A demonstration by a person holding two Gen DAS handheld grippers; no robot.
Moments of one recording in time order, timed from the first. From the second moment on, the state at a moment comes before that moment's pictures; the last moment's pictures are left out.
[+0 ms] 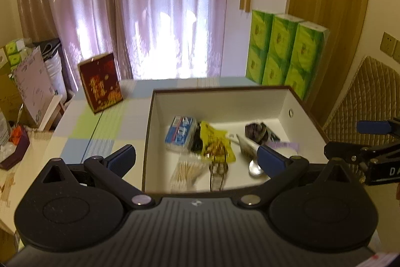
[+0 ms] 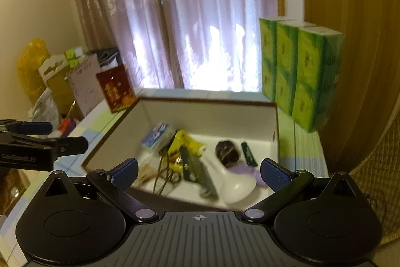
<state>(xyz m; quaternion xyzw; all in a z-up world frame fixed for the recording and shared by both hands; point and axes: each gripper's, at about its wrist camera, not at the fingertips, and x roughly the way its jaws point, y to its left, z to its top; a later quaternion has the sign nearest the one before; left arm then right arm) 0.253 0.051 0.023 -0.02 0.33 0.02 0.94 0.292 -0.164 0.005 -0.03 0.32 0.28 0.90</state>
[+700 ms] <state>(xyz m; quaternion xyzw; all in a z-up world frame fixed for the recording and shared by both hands) 0.186 0.019 0.016 -0.01 0.37 0.05 0.93 0.231 -0.180 -0.009 -0.03 0.35 0.29 0.89</state>
